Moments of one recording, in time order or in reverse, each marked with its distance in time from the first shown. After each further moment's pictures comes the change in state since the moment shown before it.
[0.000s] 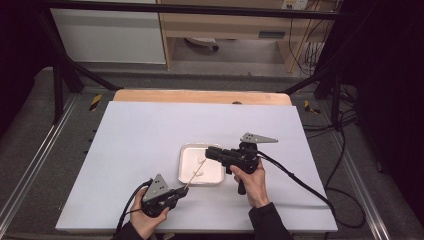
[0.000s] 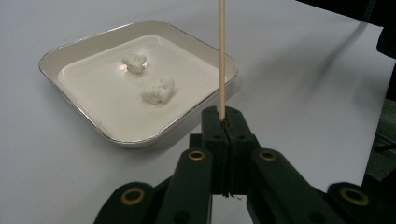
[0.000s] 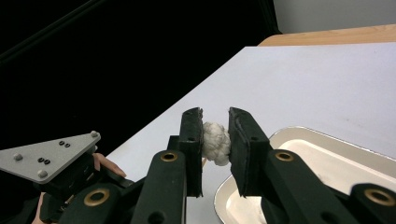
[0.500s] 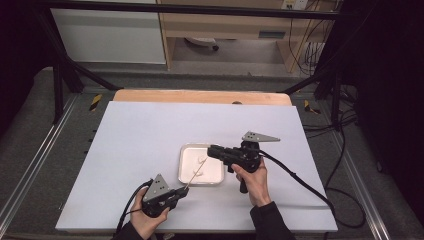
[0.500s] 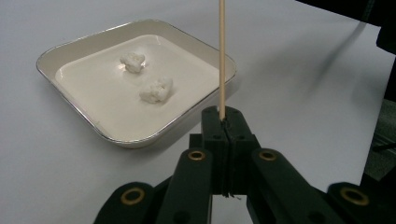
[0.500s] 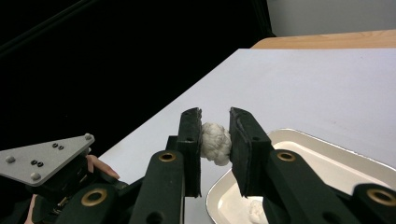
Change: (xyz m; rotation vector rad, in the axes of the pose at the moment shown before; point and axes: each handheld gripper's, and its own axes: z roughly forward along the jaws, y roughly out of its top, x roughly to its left) left arm 0.000 0.000 0.000 0.000 -0.003 0.000; right arm -0.001 0.003 -0.003 -0.002 -0.024 -0.017
